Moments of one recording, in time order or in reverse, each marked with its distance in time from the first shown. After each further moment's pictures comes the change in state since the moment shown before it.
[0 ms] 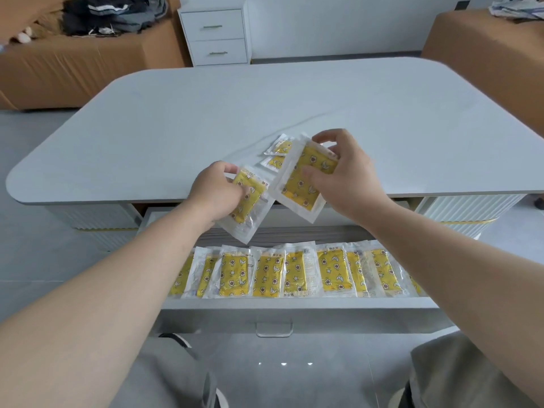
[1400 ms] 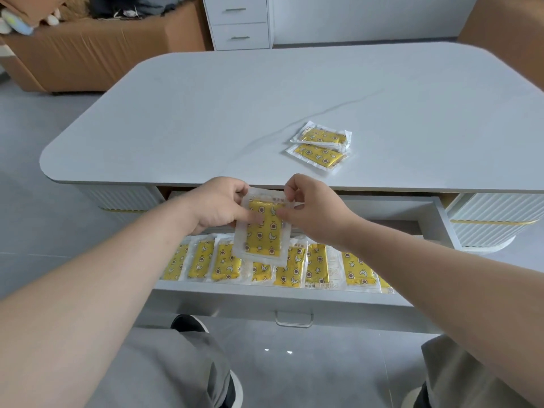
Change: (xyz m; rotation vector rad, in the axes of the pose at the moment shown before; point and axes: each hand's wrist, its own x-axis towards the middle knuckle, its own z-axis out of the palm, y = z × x) left_hand -0.024 -0.031 -0.039 0.000 -0.461 -0.088; right_hand -0.025 0.005 0.076 -0.053 -0.451 -0.010
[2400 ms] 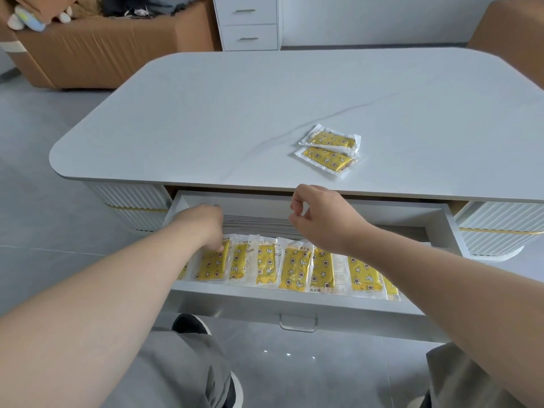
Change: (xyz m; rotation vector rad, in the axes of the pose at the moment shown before) left_hand 0.026 -0.051 -0.006 1.092 0.102 -0.360; right_hand 0.001 0.007 0.000 -0.346 -0.002 -0.139
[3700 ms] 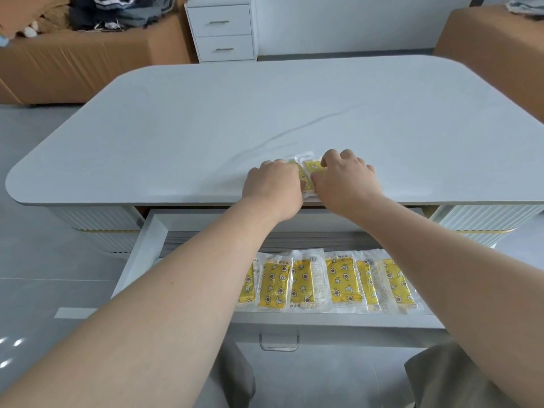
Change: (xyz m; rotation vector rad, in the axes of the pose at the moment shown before) left_hand -0.012 0.135 -0.084 -0.250 0.606 0.364; right_hand 0.037 0.053 -0.057 -0.399 0.189 0.375
